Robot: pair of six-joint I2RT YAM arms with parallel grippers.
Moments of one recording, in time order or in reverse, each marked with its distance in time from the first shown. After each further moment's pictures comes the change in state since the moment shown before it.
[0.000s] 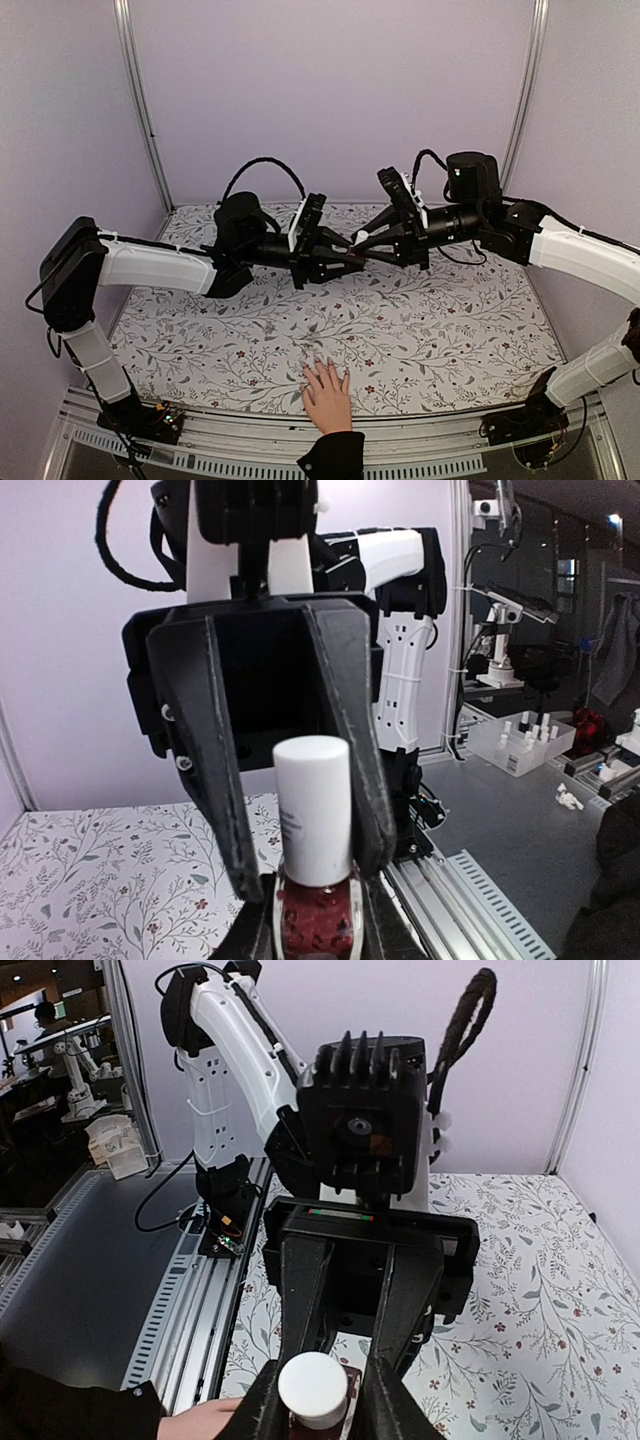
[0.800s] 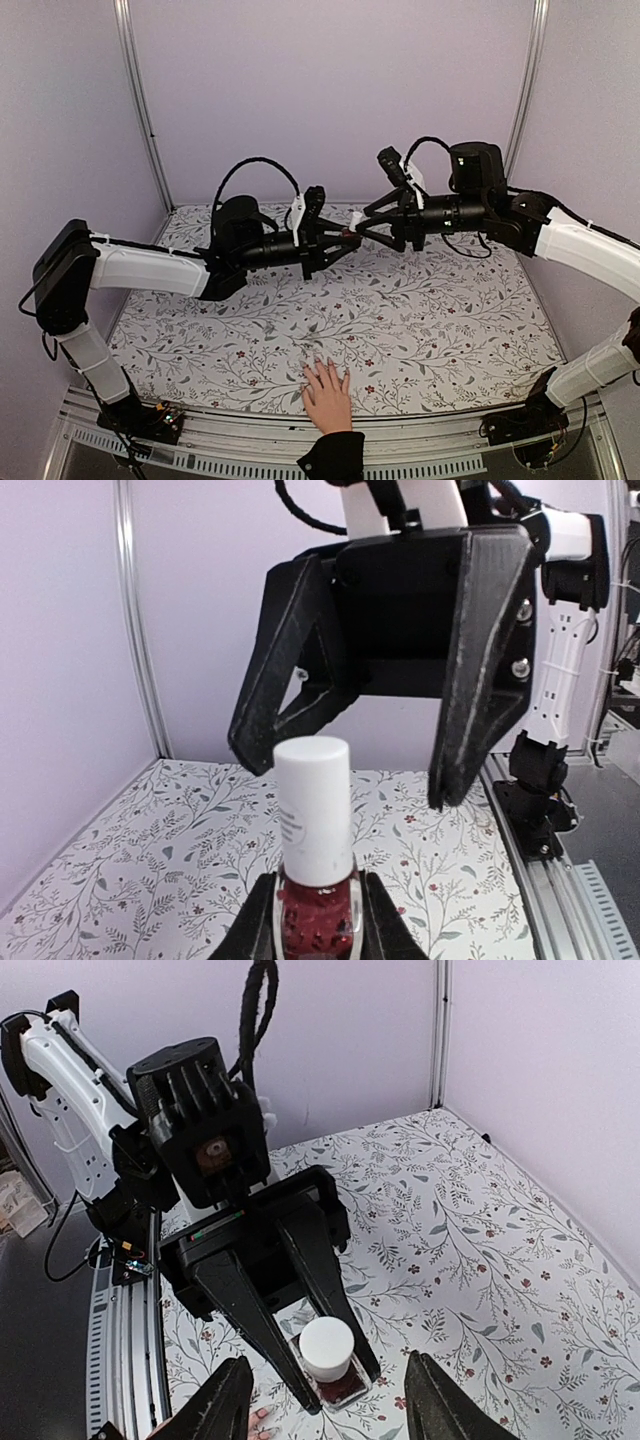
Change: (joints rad) left arm 0.003 -0.044 -0.047 -0.085 -0.400 0.120; right arm -0.002 -0.009 0.068 -0.098 0.348 0.150
